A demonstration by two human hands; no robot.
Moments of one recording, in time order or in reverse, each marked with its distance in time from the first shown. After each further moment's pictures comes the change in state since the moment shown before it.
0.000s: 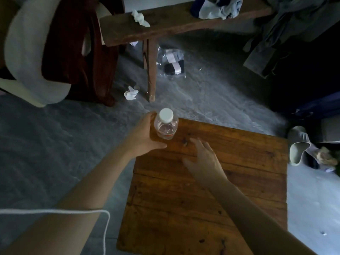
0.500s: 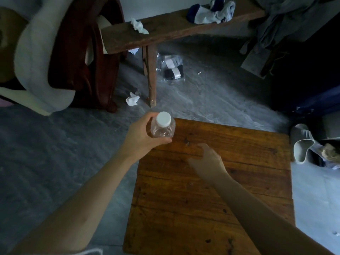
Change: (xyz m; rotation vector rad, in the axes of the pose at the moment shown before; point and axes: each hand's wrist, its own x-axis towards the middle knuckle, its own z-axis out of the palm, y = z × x) left_hand -0.024 0.005 -0.005 -0.079 0.202 0.273; right_hand -0.008 -0.001 0.000 0.199 -0.044 0.234
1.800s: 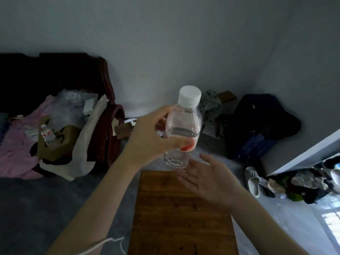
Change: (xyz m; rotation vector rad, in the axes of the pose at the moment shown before) left_hand -0.170 0.486 -0.146 -0.097 0.063 0.611; right_hand -0.352 -0.108 -0.266 1.412 -0.601 -0.060
